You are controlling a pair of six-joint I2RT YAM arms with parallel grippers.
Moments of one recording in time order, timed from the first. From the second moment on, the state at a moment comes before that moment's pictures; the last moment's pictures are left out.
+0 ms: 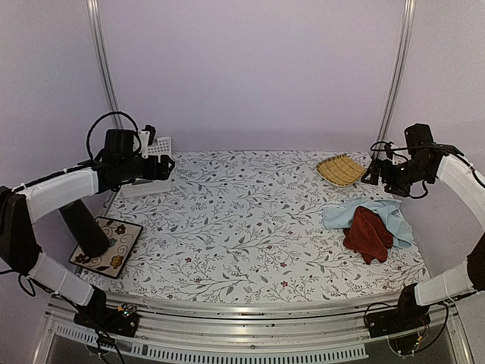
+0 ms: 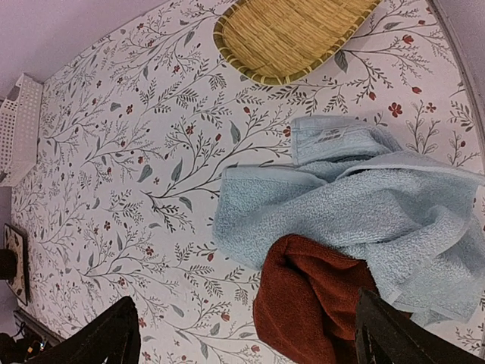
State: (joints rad) left arm -0.28 1.41 1.01 -0.11 0.02 -0.09; right arm 0.00 1.29 1.18 -0.82 -0.29 0.23
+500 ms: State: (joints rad) left arm -0.28 1.42 1.00 -0.11 0.04 -0.11; right arm 0.05 1.39 1.04 -0.77 -0.23 0.31
